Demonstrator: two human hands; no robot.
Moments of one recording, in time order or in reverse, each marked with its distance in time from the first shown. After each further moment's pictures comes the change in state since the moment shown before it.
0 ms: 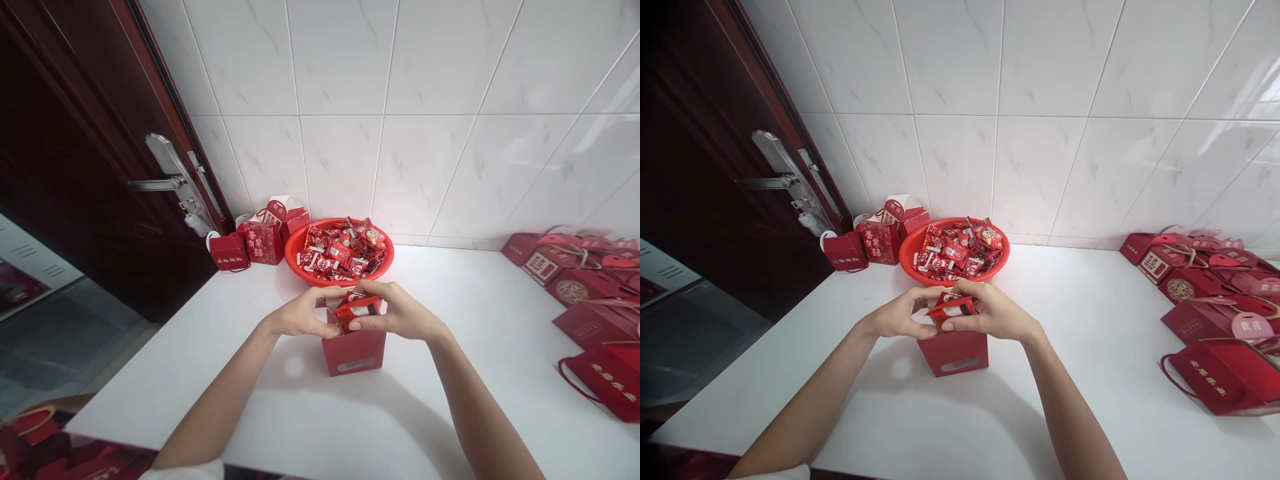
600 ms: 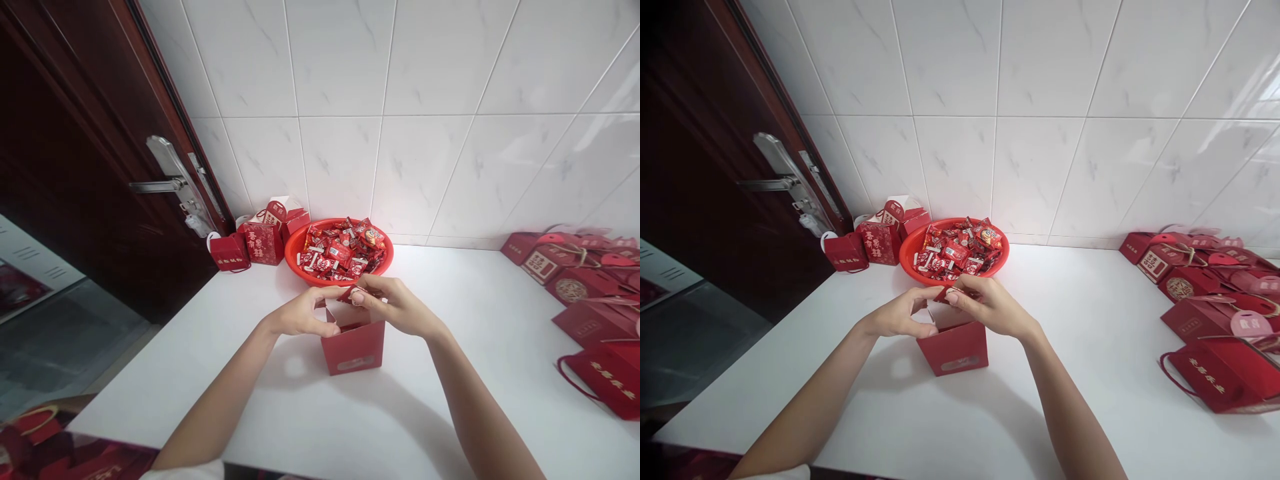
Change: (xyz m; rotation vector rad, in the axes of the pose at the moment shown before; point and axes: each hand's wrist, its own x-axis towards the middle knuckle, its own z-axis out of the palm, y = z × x) left_hand 0.001 -0.004 -0.001 -0.033 -0.002 -0.014; right_hand 0.002 0.003 0.002 -0.086 0.116 0.056
